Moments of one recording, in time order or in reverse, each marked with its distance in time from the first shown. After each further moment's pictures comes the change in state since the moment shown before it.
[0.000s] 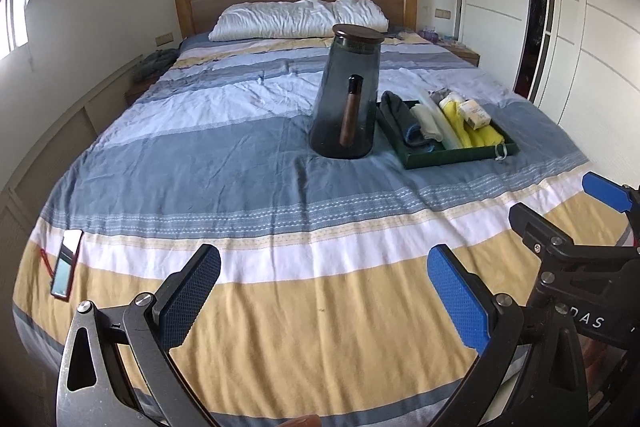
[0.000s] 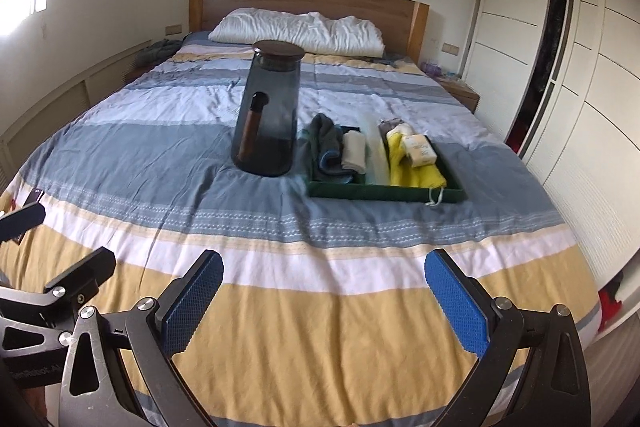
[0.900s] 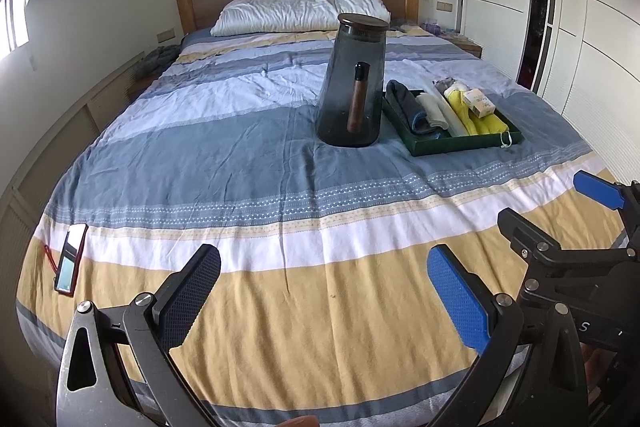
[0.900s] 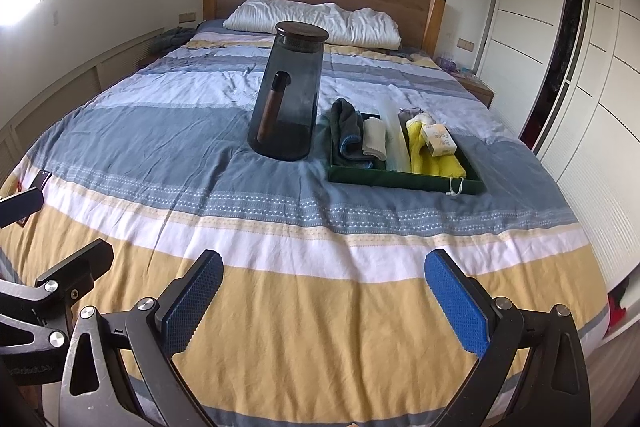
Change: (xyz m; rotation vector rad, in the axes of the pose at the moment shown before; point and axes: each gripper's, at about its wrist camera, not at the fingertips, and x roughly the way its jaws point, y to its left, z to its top) left arm 0.003 0.008 -0.012 0.010 0.022 0.003; right arm 0.014 0.014 -0.013 -0.034 0.021 0.026
